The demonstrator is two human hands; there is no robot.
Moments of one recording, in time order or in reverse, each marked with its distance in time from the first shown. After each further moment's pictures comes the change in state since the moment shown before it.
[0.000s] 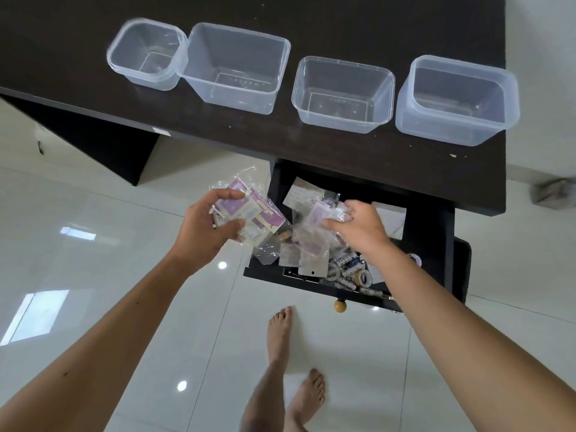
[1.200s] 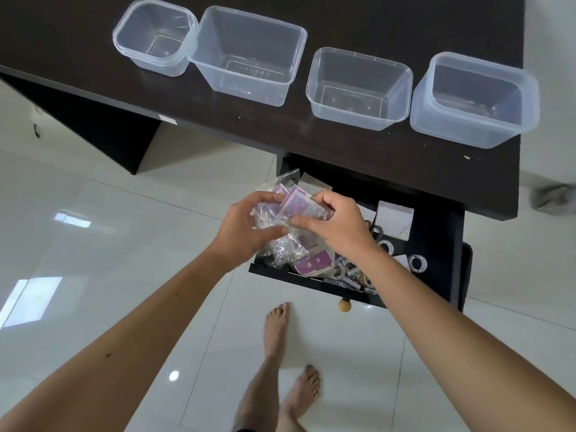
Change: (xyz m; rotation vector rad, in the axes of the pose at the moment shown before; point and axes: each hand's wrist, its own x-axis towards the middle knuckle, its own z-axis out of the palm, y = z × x) left_hand 0.002 0.000 0.043 -0.013 -0.123 -0.038; right_hand -0.023 -0.034 0.033 0.053 -0.121 -0.301
